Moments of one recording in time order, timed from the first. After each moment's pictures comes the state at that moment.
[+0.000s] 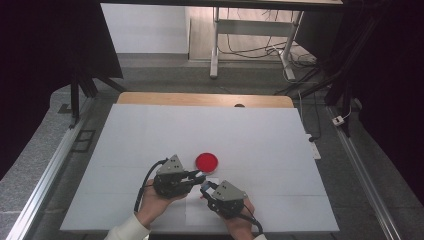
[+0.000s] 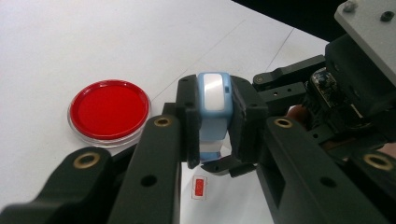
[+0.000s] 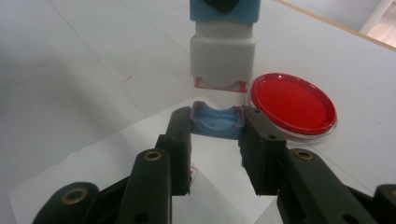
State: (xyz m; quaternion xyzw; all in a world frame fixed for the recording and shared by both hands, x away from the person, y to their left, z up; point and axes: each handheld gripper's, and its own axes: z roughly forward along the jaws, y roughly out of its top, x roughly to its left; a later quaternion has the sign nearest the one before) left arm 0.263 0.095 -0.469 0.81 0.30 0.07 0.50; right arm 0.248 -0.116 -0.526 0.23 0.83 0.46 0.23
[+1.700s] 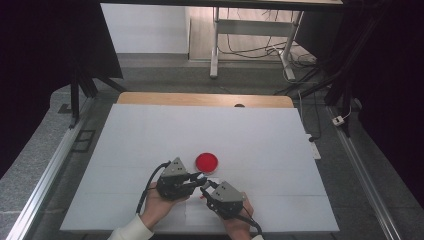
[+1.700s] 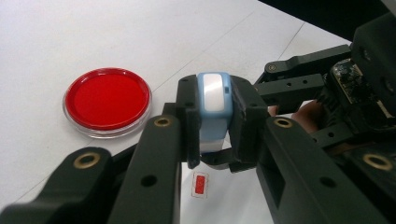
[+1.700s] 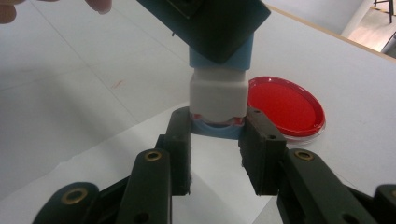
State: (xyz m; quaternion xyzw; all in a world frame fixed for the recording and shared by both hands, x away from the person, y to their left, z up) left arm 0.262 0.088 -0.481 0.81 0.32 0.07 0.49; right arm 0.245 -0.112 -0.527 0.25 0.82 0.46 0.25
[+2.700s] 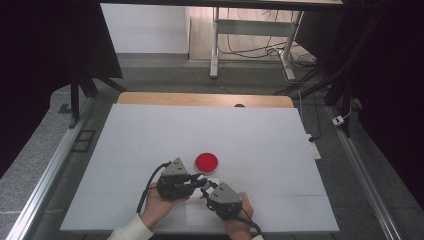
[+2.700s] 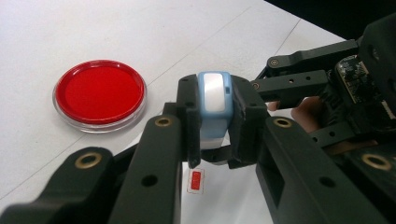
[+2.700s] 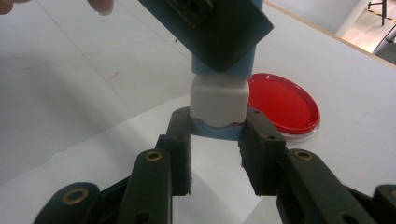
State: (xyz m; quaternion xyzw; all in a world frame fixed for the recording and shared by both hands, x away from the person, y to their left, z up) left arm 0.265 0.089 -0.484 0.81 0.32 0.05 0.49; right arm 0.243 -0.110 -0.525 0.23 0.83 0.44 0.27
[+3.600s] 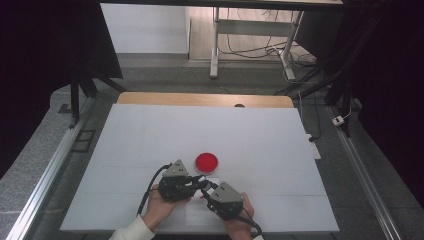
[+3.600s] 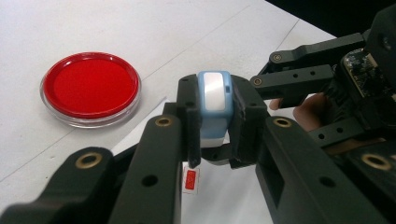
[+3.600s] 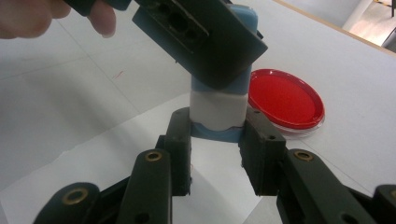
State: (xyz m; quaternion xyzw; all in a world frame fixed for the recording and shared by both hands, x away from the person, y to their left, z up) left arm 0.265 0.086 -0.492 0.80 0.33 0.04 0.49; right arm 0.242 -0.112 -0.524 0.24 0.83 0.44 0.25
